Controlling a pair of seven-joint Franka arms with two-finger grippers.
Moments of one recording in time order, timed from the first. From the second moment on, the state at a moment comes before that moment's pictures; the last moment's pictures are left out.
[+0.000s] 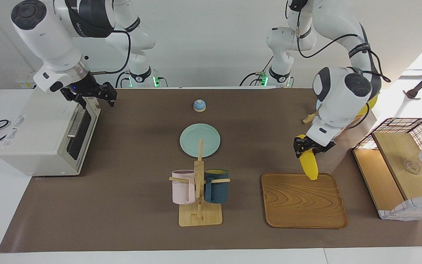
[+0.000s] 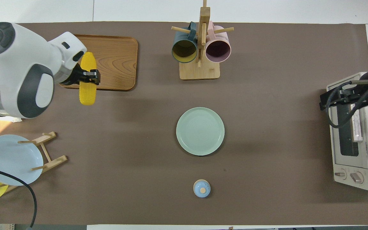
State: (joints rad) left arm -0.15 0.32 0.01 -1.62 -0.06 2.00 -0.04; right arm -0.12 0.04 0.13 -1.60 0.00 1.49 0.01
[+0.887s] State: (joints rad) left arm -0.14 0.75 -0.02 -1.28 -0.08 2.13 -0.03; right arm -0.09 0.04 0.13 -1.59 0.00 1.49 0.01
